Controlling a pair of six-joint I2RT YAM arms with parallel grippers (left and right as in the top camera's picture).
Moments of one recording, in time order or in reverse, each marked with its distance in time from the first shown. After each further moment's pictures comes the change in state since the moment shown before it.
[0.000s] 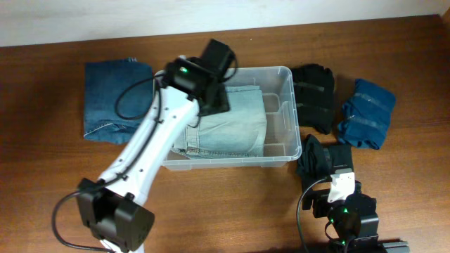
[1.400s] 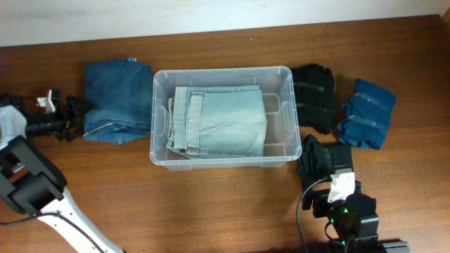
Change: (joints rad) left arm 1.115 0.553 0.020 0.235 1.192 0.786; right arm 0.000 0.000 0.000 0.000 0.000 0.000
